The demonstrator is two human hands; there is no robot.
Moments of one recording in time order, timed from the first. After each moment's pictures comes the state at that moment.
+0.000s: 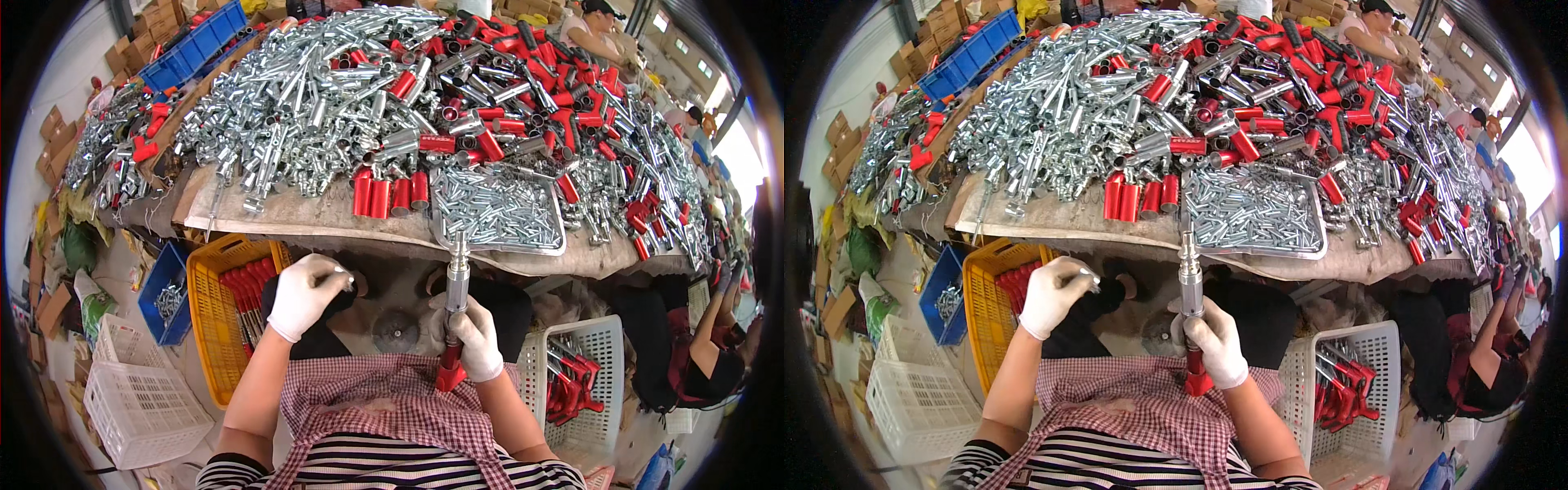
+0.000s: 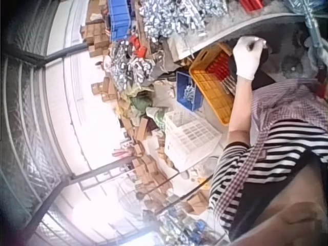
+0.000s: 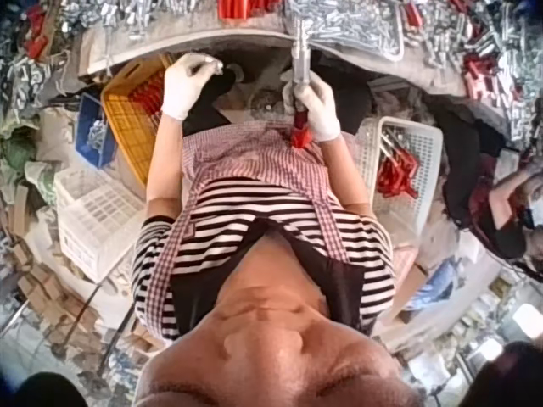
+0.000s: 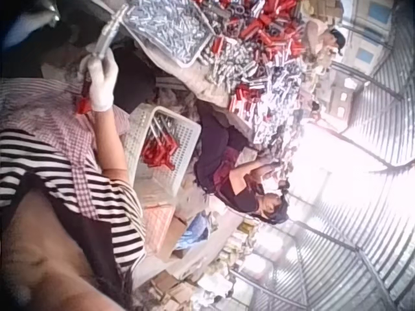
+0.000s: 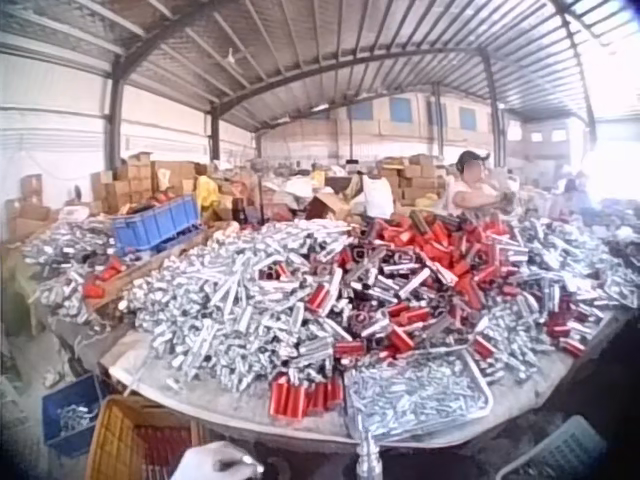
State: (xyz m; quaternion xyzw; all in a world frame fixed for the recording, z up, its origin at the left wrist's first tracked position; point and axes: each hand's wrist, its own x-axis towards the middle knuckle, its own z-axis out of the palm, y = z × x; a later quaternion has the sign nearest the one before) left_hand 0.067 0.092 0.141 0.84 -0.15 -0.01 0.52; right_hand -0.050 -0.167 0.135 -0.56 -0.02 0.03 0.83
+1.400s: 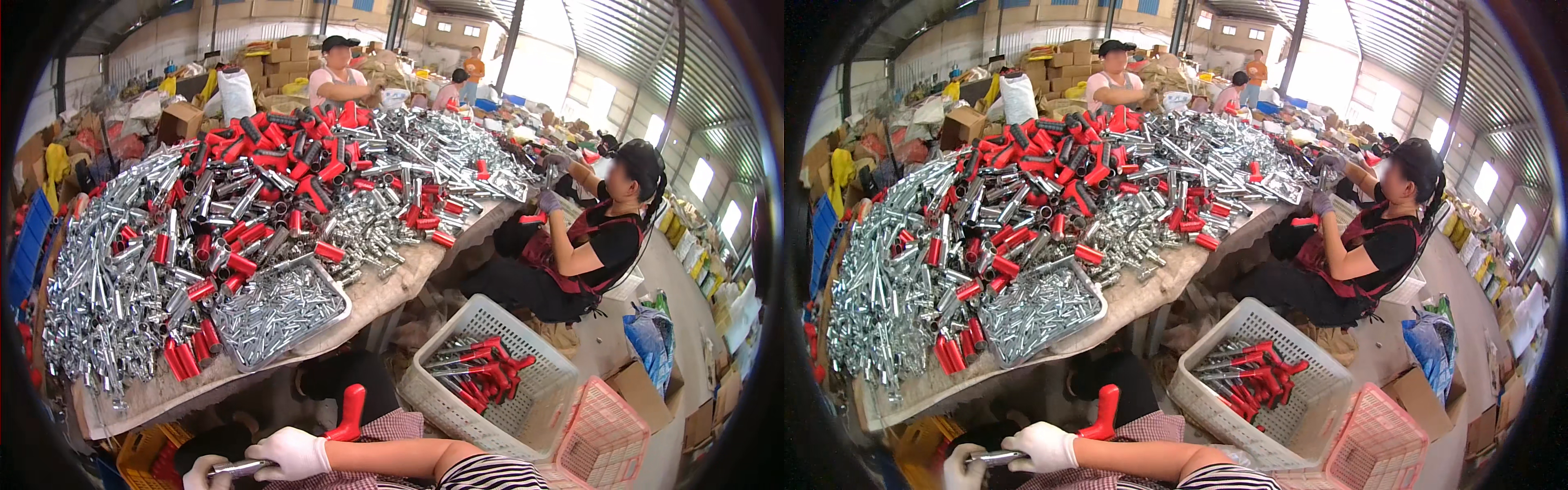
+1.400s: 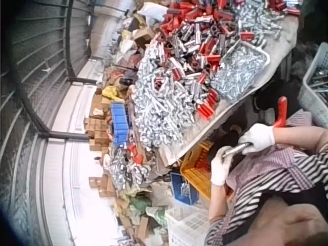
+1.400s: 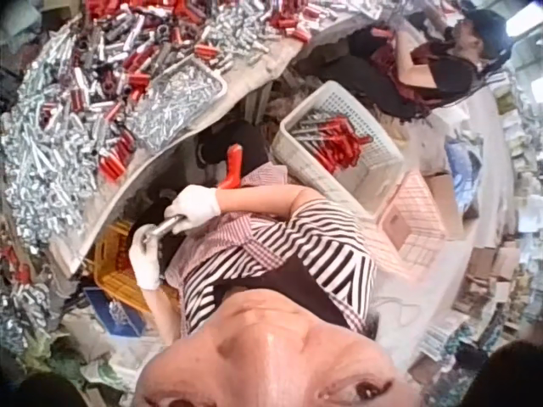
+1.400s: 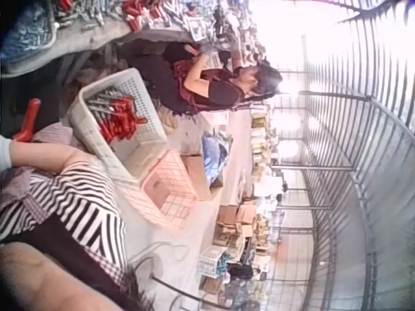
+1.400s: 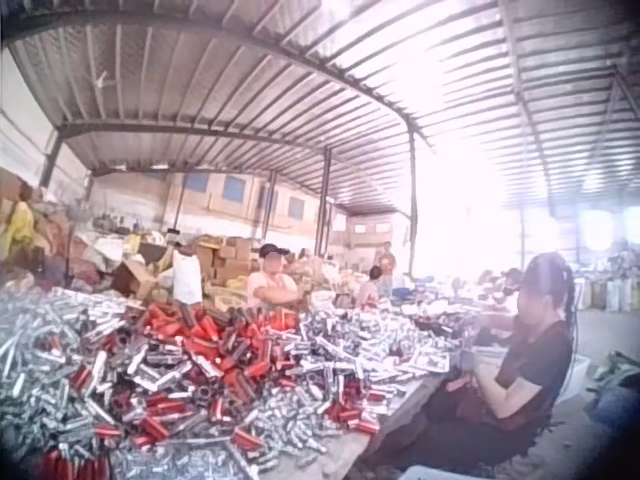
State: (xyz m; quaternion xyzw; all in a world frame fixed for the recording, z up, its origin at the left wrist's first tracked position) left_hand 0.003 0.095 0.209 0.84 -0.18 -0.26 0.44; right_hand -0.047 -0.135 0.126 -0.87 -0.21 -0.04 0.44
